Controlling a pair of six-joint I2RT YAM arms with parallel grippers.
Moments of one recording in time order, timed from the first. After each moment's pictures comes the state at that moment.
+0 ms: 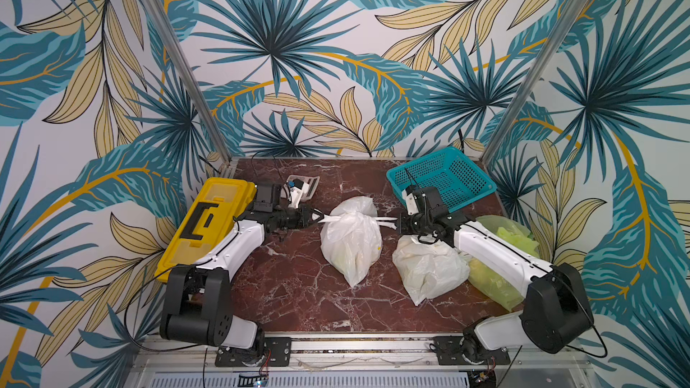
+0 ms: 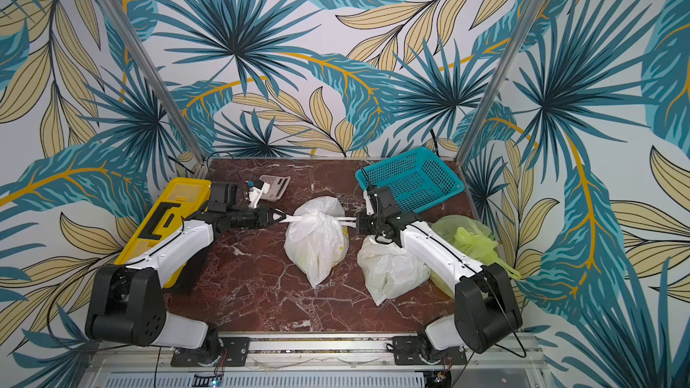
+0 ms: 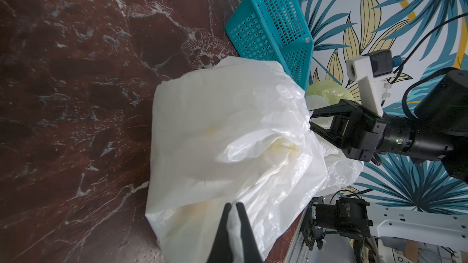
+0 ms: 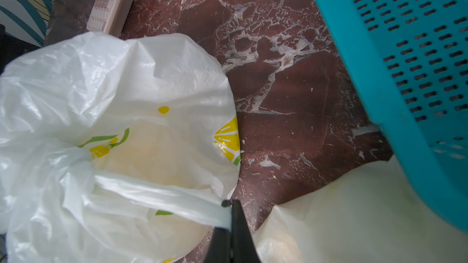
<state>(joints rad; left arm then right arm) -0.11 1.44 0.94 -0.27 0.84 -0.34 0.40 1.44 1.02 -0.46 -0.11 0.40</state>
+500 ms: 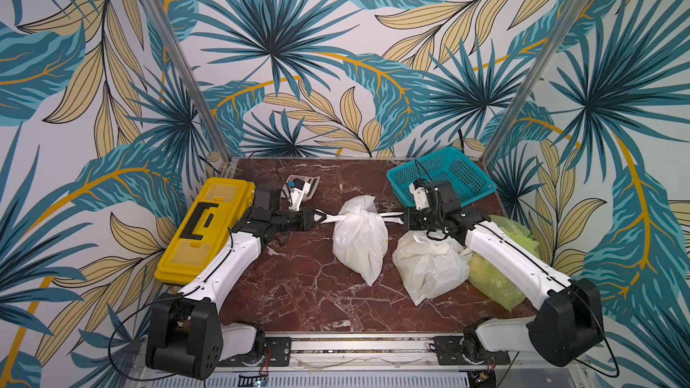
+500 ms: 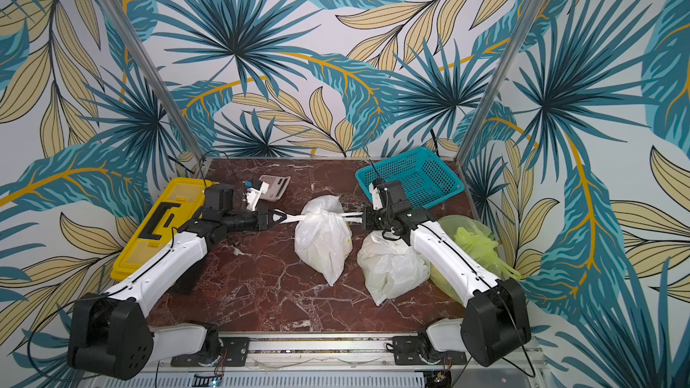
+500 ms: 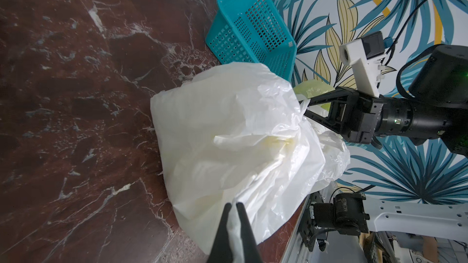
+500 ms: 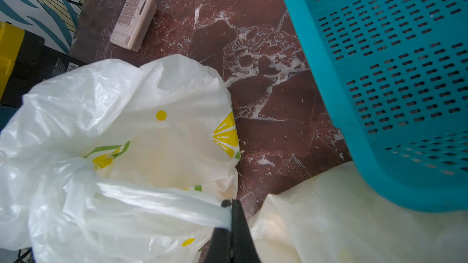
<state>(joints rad) -0.17 1.31 0.89 -0.26 0.79 -0.37 0.34 1.38 1.06 -0.55 -0.15 0.35</state>
